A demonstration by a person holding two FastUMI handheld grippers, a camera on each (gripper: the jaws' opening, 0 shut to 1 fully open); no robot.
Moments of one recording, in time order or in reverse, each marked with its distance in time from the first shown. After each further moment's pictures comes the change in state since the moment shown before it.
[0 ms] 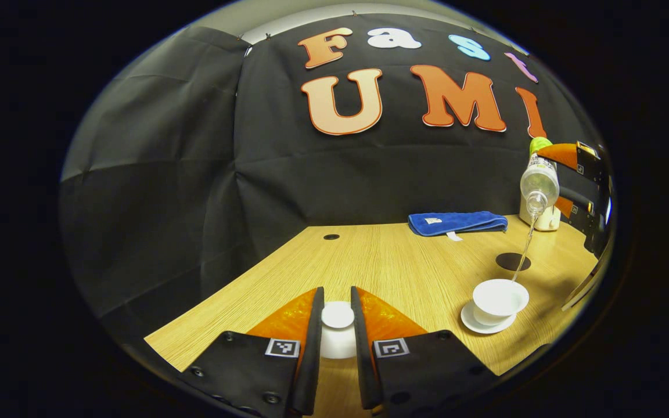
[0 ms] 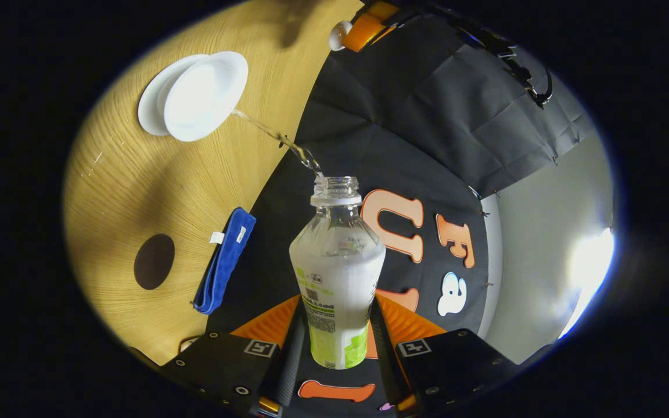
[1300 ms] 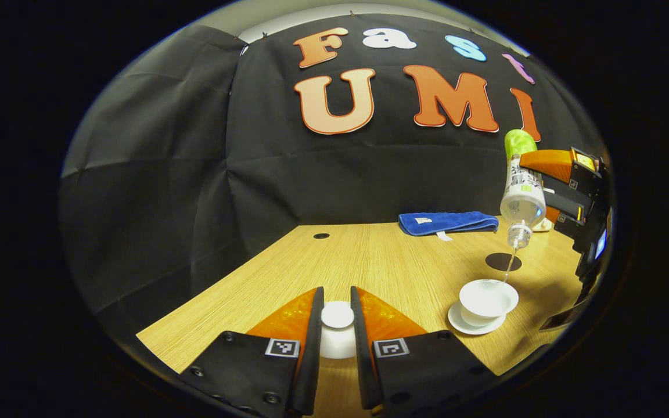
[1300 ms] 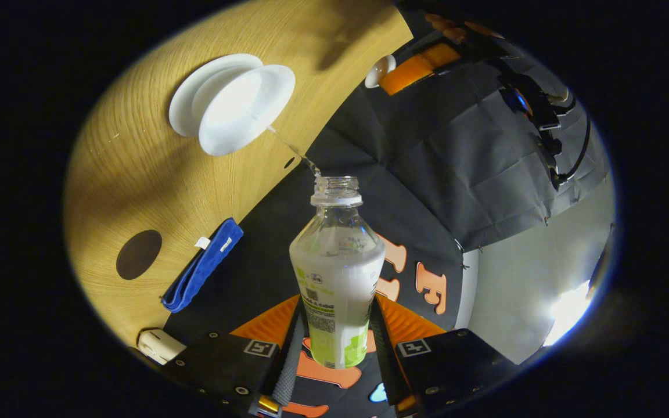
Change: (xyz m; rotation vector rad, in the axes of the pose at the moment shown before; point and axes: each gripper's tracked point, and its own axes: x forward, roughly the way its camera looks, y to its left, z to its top) left arm -0.001 -0.018 -0.005 -0.006 0.004 -0.043; right arm -0.007 0.006 0.050 -0.187 -0.184 -0.053
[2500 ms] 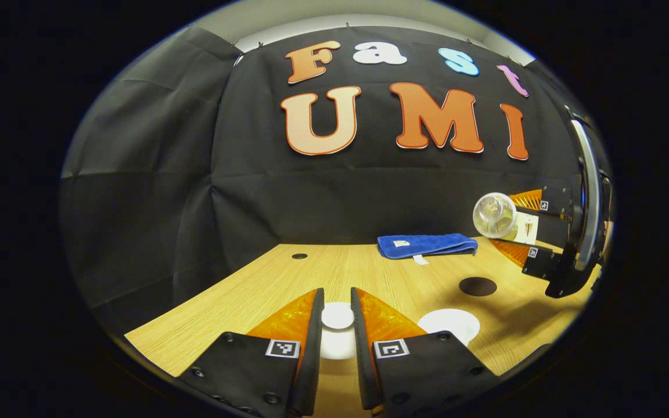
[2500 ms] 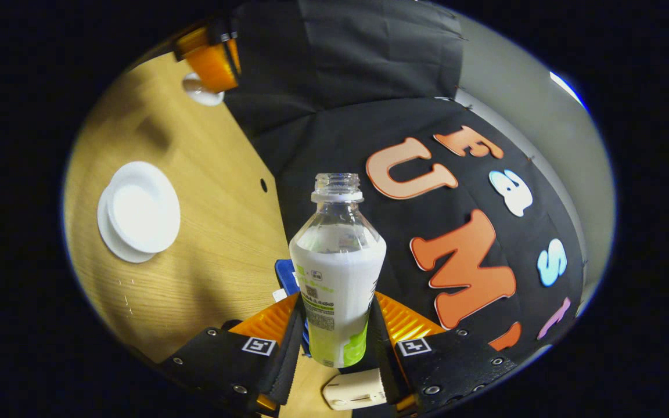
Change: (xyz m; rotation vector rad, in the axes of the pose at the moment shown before) left arm -0.006 -0.048 0.046 -0.036 -0.101 -0.066; right arm -0.002 0.051 -0.065 1.088 0.263 0.150
